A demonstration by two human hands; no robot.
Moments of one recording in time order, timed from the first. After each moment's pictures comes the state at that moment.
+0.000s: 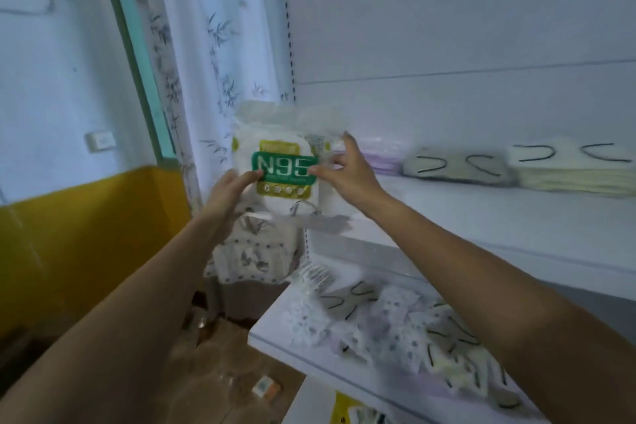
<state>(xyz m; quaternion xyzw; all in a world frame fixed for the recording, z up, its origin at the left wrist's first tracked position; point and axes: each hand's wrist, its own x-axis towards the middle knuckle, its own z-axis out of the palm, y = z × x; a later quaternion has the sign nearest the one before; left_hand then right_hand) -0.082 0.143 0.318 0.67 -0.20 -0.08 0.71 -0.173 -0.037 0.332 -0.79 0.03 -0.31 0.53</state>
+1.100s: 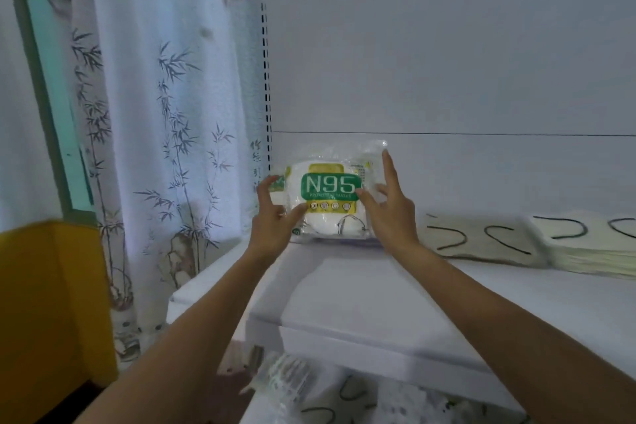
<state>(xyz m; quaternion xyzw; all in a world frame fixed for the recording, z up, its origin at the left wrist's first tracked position) 0.076 0.008 0.333 0.69 -0.38 0.04 0.62 -0.054 -0.118 0.354 -0.77 0.20 -0.47 0.39</state>
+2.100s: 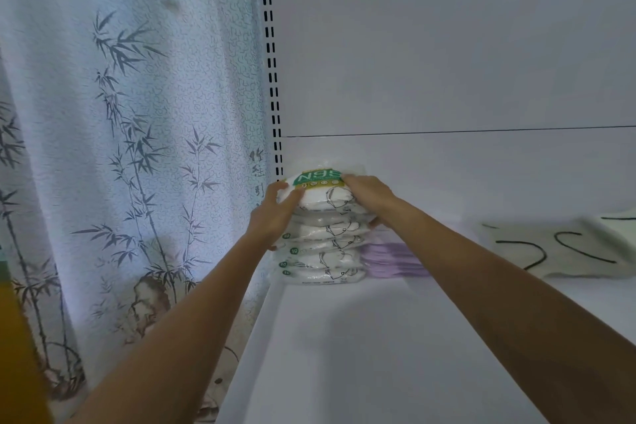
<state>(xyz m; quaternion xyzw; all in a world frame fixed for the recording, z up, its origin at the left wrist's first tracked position) 0.259 -0.036 0.363 0.75 -0.39 -0.11 0.52 0.129 -0.140 0.397 -0.79 0.37 -0.28 0.40</state>
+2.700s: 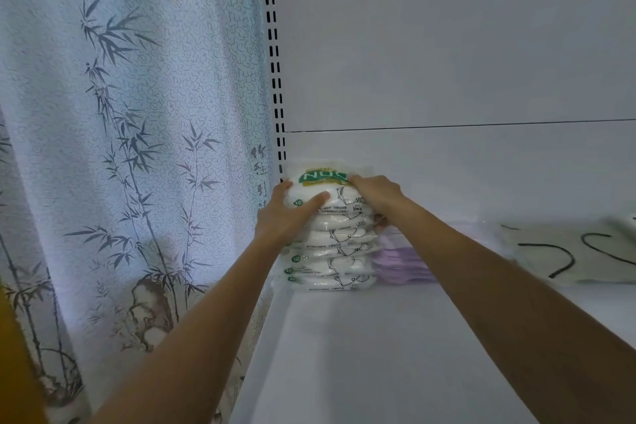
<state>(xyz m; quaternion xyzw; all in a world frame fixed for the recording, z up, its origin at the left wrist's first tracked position) 0.265 -0.051 0.358 0.77 -0.38 -0.09 0.51 0.148 -0.165 0.390 -0.76 0.44 -0.27 0.39</state>
